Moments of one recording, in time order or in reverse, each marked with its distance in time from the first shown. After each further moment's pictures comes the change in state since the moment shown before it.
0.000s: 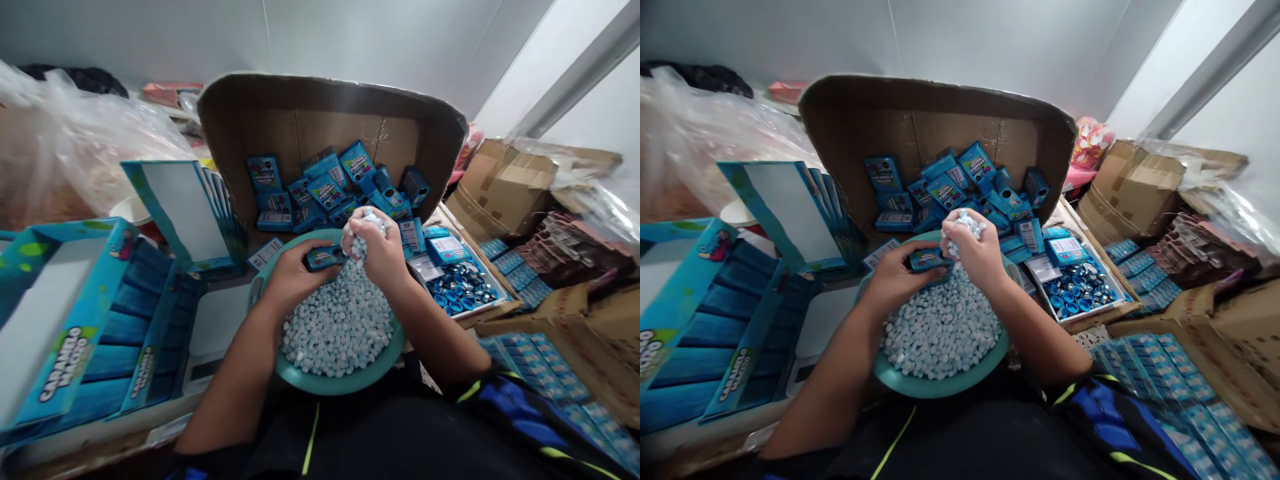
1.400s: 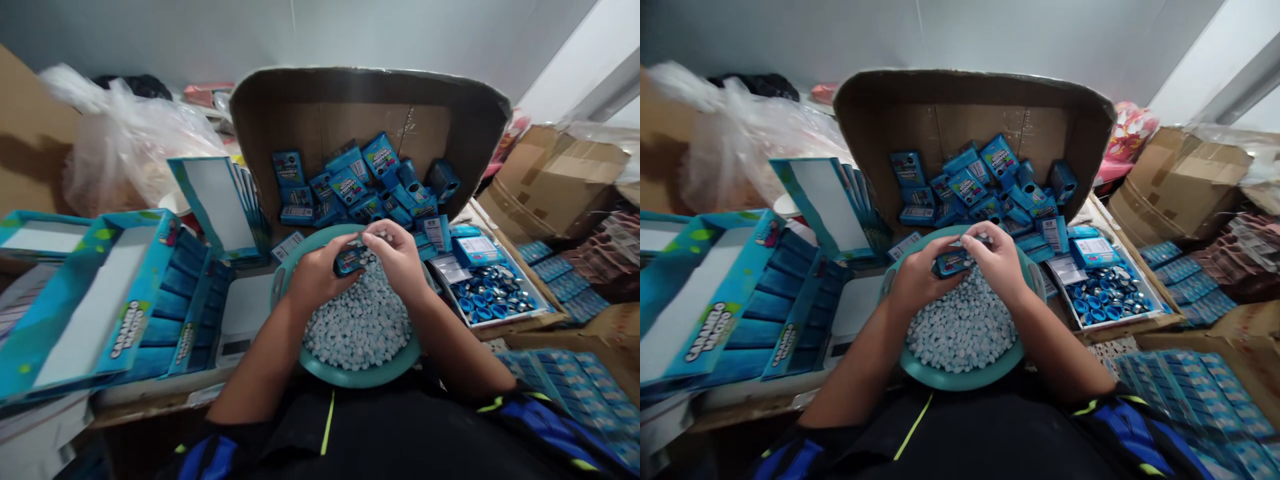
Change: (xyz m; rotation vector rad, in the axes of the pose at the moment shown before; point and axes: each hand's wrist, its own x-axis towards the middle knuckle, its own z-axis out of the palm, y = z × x) left_hand -0.019 0.004 0.002 0.364 -0.025 0.293; right_hand -0.020 0.014 -0.019 -0.417 0.020 -0.046
